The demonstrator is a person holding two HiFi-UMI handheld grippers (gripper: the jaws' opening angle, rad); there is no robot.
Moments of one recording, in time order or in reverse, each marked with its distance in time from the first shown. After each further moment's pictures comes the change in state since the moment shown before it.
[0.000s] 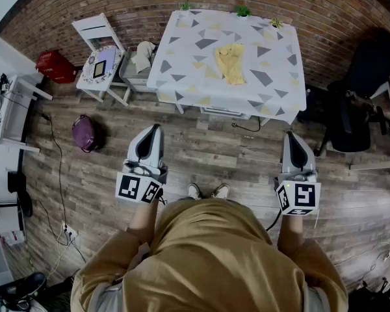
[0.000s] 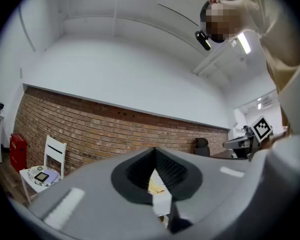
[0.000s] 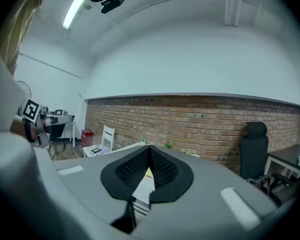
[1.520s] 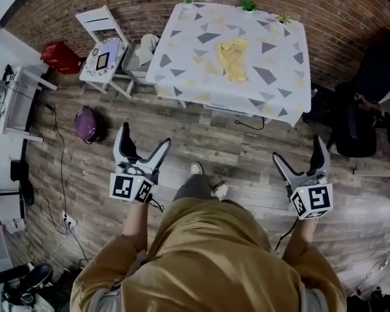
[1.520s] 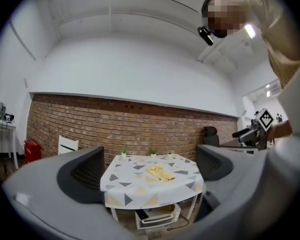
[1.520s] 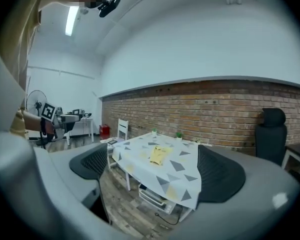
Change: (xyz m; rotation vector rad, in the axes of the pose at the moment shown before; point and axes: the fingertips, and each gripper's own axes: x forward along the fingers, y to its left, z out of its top) left arm -0.005 0.008 -0.036 0.043 0.089 0.106; right arm -0.001 -0.039 -0.045 0.022 0.098 0.204
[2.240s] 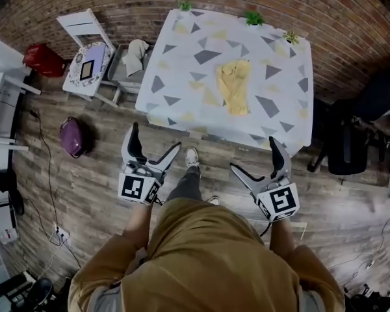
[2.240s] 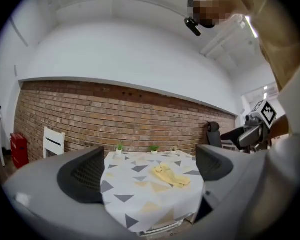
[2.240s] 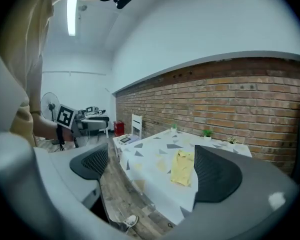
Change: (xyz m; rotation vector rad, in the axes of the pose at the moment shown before) left arm 0.157 0.059 -0.051 -0.010 0.048 -0.073; right arm 0.199 0.062 -0.003 -0.002 0.082 0.213
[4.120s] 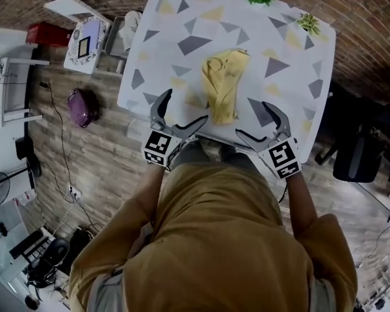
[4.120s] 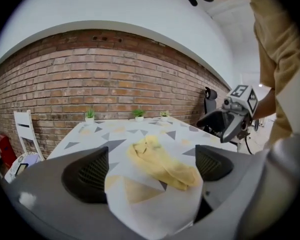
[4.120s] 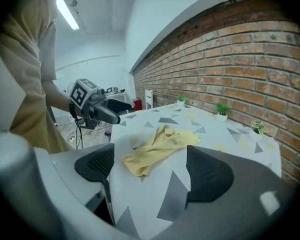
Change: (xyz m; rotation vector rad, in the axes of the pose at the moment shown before) left arm 0.230 -0.071 -0.127 0.038 0.428 -0.150; right arm 0.125 -0.183 -0.096 -0.054 0.280 0.323
